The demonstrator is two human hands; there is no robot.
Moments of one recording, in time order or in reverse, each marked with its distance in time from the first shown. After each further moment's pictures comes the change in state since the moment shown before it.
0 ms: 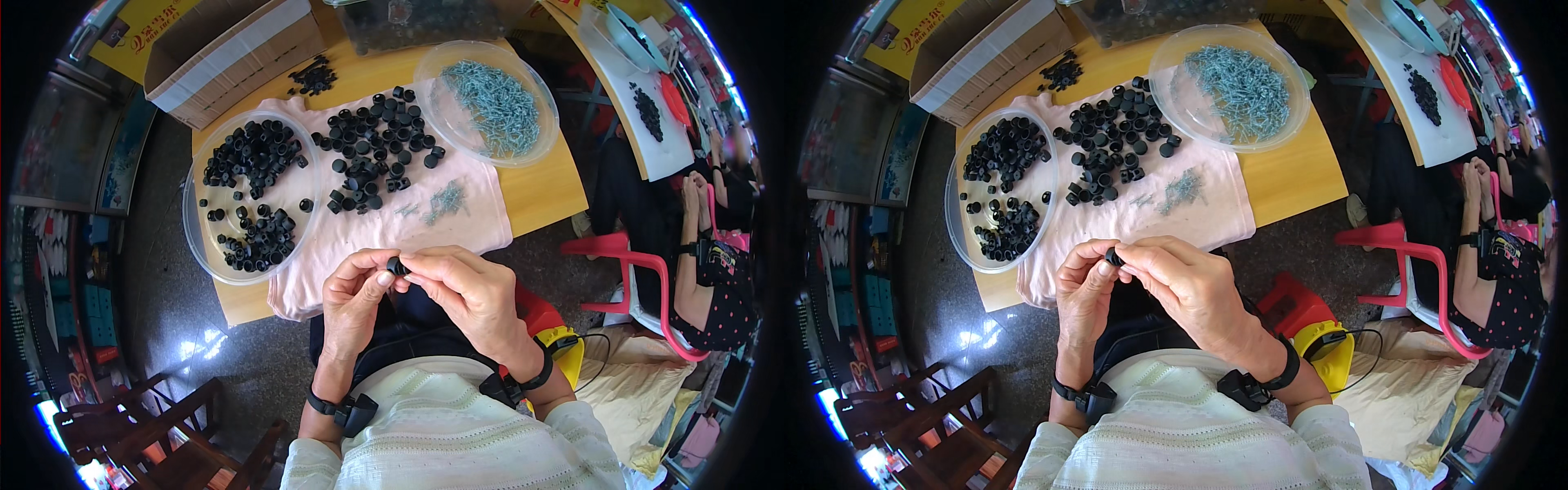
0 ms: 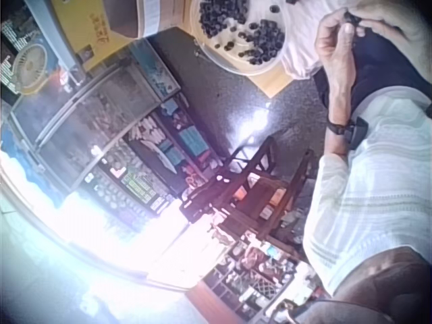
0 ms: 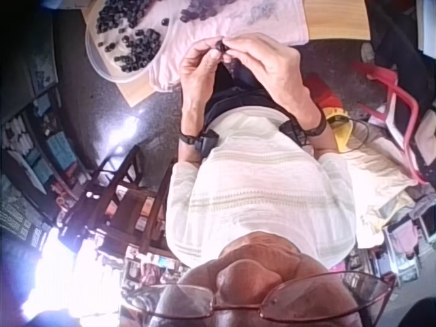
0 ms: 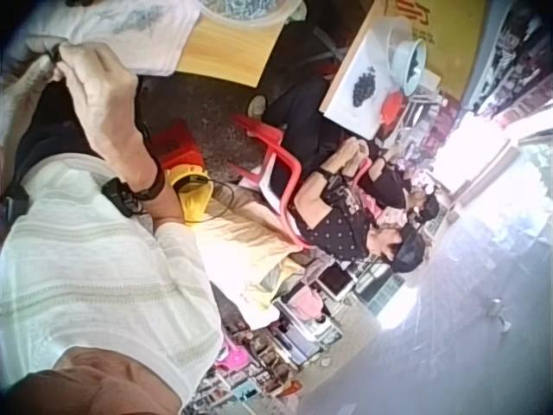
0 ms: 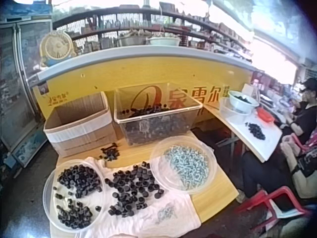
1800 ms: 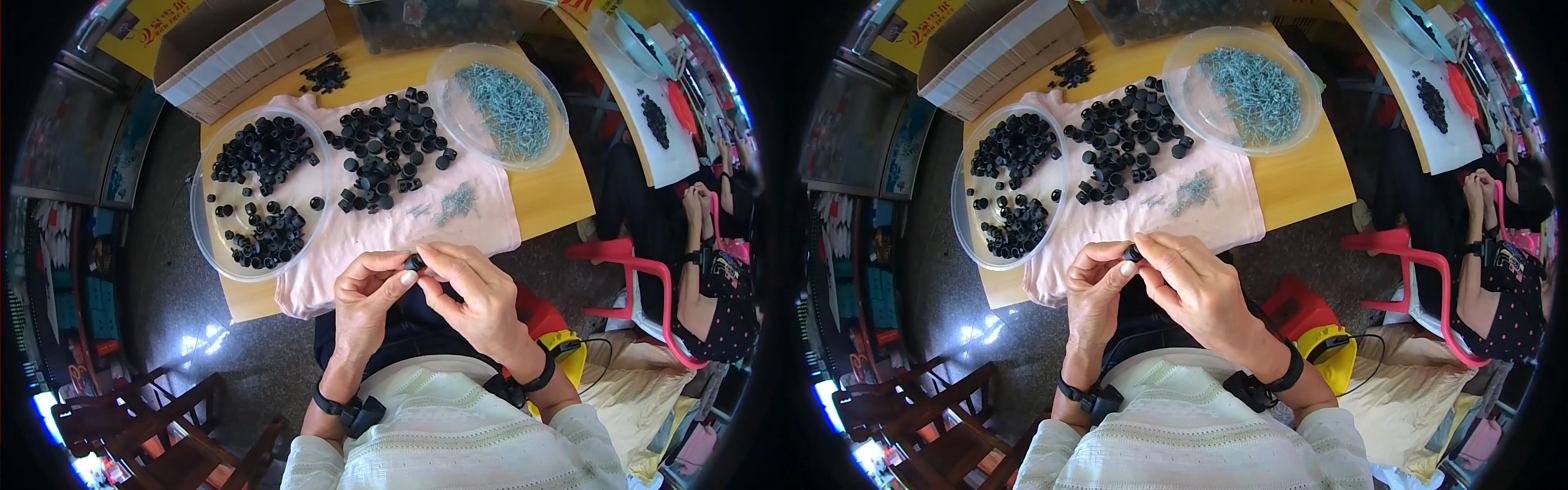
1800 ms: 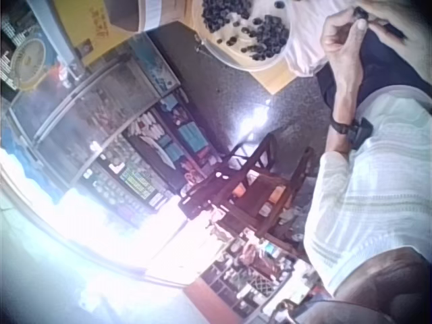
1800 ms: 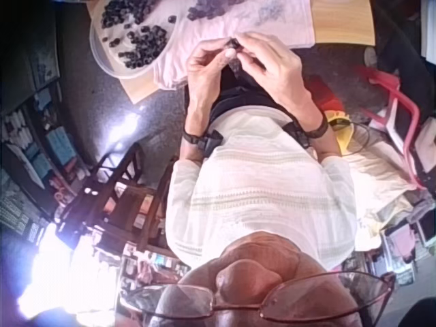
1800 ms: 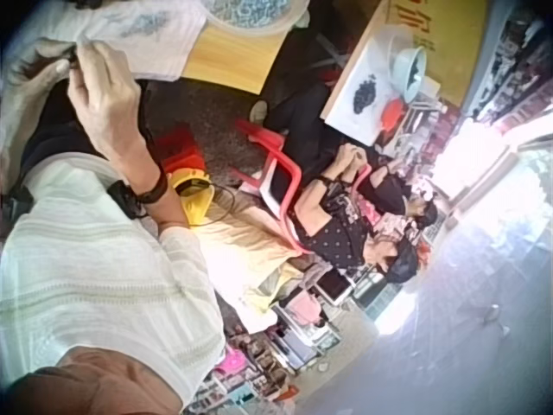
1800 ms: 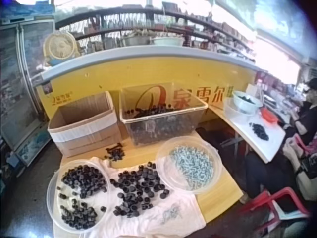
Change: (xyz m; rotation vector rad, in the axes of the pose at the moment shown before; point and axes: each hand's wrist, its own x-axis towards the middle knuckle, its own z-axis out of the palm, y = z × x) left_hand 0.000 0.001 0.011 0.030 0.086 0.024; right_hand -0.008 0.011 0.008 -0.205 0.044 -0.085
